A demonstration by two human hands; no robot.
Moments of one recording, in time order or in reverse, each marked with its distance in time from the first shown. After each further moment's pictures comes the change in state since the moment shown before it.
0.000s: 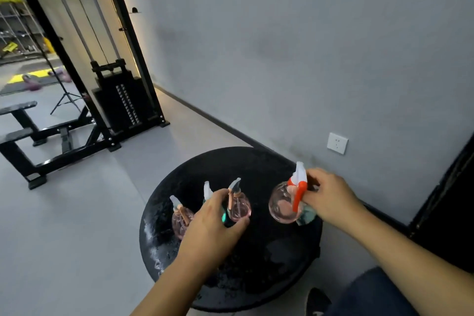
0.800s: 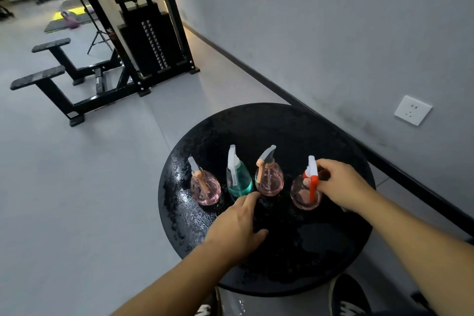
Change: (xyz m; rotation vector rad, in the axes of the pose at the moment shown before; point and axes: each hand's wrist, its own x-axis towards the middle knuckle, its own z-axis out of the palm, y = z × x) left_hand 0.045 -0.104 0.097 0.247 -0.312 -0.064; right_hand 0.107 0.099 0.118 -0.136 -0.330 0.116
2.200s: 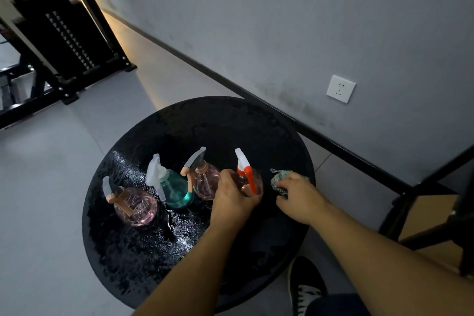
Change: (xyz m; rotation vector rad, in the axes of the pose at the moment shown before) left_hand 0.117 0.085 0.085 -0.578 0.161 -0.182; right_hand -0.009 0.095 0.010 -0.292 -0.052 0.090
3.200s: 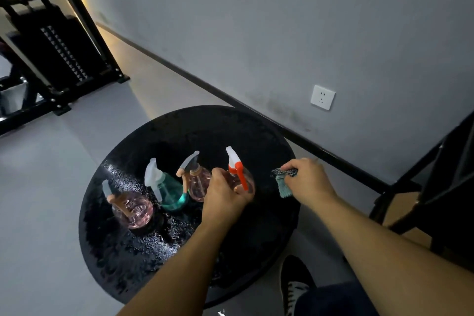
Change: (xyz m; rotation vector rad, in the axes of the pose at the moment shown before) left_hand -0.024 0.034 -0.022 0.008 0.010 0.014; right_hand -0.026 -0.007 -0.052 0.246 0.383 0.164
